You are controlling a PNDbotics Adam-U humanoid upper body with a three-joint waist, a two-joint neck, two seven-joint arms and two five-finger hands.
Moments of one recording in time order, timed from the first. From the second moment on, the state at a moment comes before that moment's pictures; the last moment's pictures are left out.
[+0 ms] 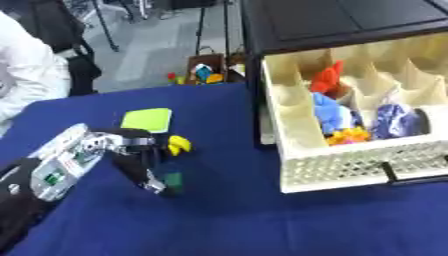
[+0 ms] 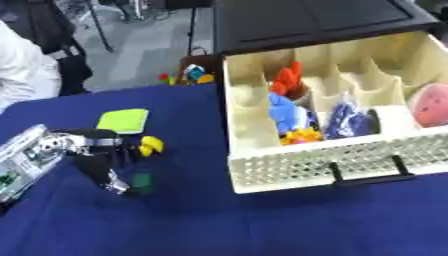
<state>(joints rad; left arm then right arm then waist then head) -0.63 0.78 -0.35 -1.46 -0.42 0.19 -0.77 -0.53 -0.26 -0.14 -1.99 0.62 -0.45 -0.78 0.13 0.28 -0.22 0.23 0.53</state>
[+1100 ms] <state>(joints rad) -0.63 0.77 -0.35 -1.41 -0.37 0.15 -0.69 -0.54 -0.26 -0.14 -1.99 0.62 -0.44 -0.79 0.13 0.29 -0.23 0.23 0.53</state>
